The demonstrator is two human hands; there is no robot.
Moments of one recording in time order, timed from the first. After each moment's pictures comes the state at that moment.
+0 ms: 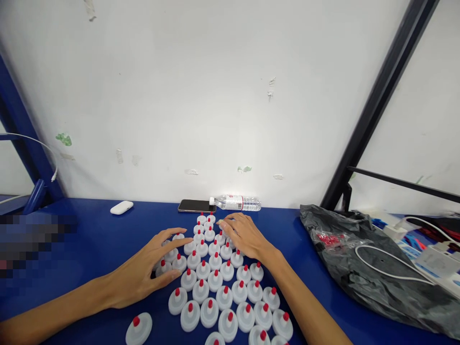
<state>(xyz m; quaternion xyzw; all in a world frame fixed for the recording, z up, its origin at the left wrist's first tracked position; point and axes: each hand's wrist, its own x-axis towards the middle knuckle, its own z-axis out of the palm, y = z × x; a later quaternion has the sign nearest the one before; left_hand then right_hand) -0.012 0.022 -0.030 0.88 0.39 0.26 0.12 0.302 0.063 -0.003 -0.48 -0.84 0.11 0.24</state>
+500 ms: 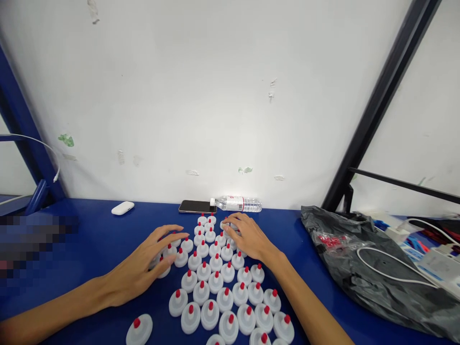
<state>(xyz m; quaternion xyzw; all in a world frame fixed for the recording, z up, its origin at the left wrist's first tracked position) -0.020 0.029 -0.024 0.87 0.38 0.29 0.10 0.310 0.069 -0.009 -0.49 -0.83 0.10 0.24</state>
